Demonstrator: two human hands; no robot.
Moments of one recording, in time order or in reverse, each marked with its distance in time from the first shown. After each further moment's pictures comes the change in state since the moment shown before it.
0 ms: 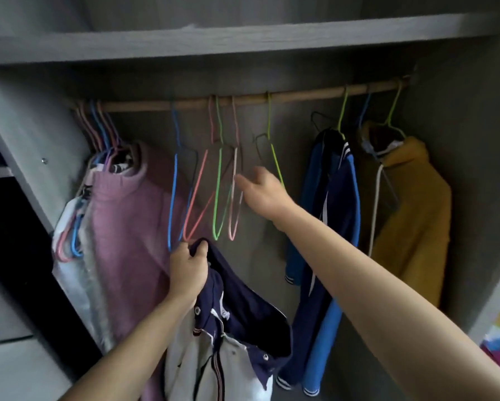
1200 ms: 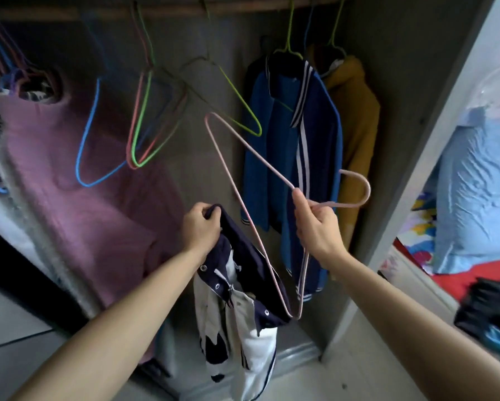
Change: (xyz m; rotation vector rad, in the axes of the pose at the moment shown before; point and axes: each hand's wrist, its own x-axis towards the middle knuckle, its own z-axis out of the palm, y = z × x) left_hand -0.098 -0.034 0.074 0.249 -0.225 0.099; right_hand -0.176 0.195 -0.060 0.268 0.305 0.128
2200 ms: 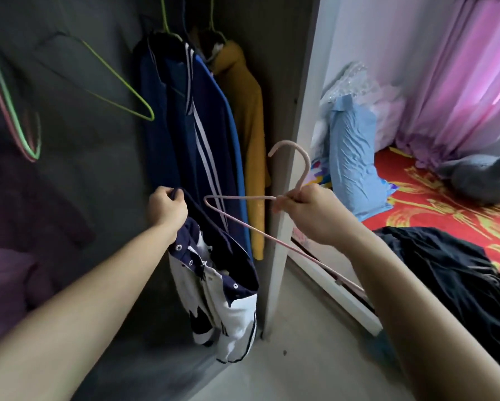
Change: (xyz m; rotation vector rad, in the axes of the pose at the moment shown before) left_hand -0.020 0.063 0.103 -0.131 -0.208 -0.119; right_hand -0.065 -0.062 -0.137 -0.758 -0.023 0.162
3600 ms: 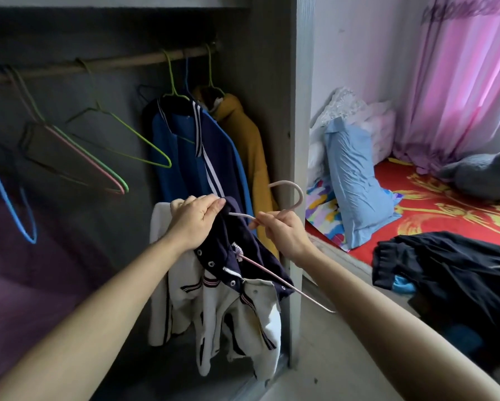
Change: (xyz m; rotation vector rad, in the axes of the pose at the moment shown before) left_hand -0.023 0.068 -0.050 0.491 -0.270 0.903; right_hand 0.027 -0.002 0.068 0.738 0.149 -0.184
